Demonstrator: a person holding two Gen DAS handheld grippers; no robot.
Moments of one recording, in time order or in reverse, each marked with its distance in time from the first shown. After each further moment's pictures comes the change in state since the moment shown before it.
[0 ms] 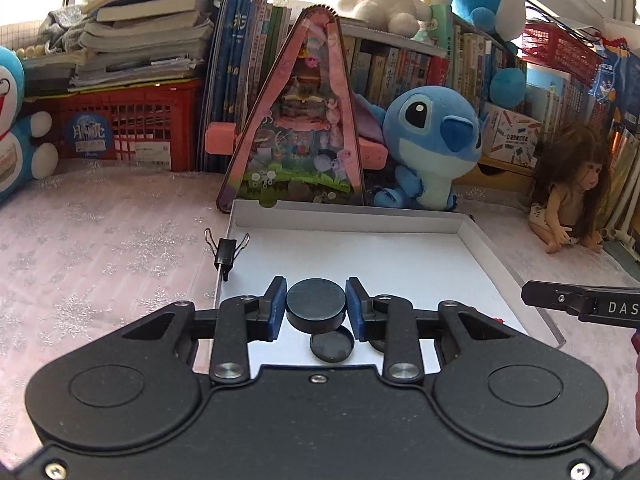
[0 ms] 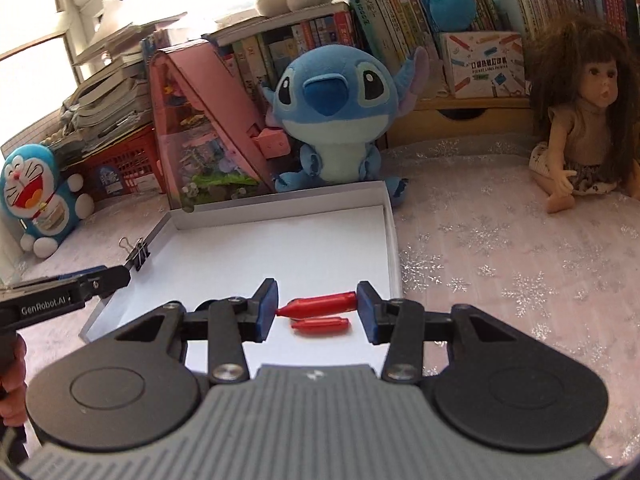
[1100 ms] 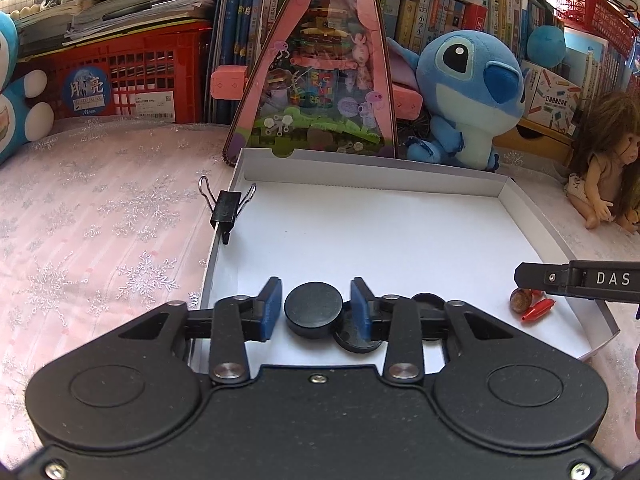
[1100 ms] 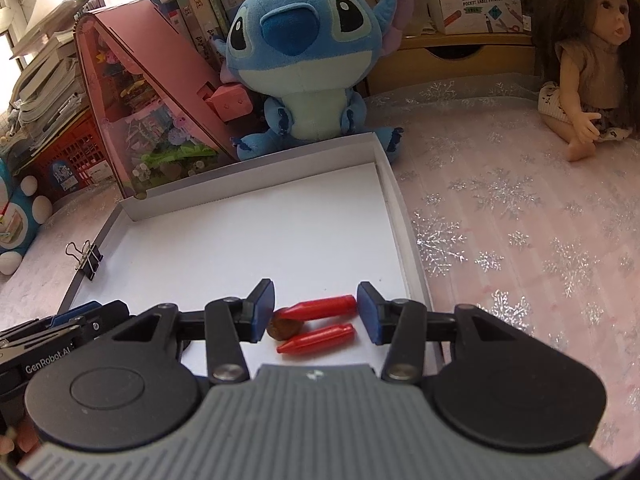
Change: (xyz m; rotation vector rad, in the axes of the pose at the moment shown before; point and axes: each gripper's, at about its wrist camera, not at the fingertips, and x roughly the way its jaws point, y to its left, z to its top) left arm 0.052 0.005 -0.019 -0.007 0.095 0.062; right arm 0.062 -0.001 -0.001 0.089 0.104 -0.061
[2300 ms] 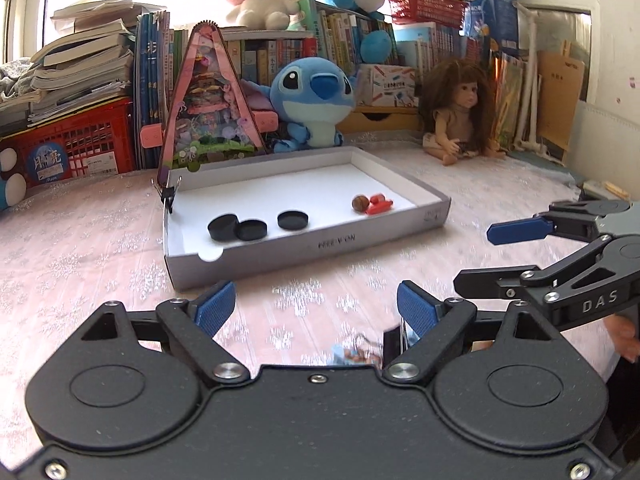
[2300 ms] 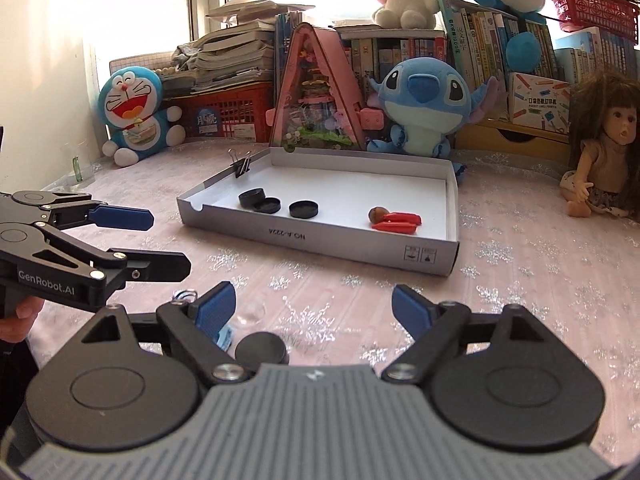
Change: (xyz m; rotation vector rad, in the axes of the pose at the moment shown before) left arm -0.159 -0.017 -0.123 0.303 -0.153 -0.226; right arm -0.145 0.012 -0.141 -0.401 -0.200 0.180
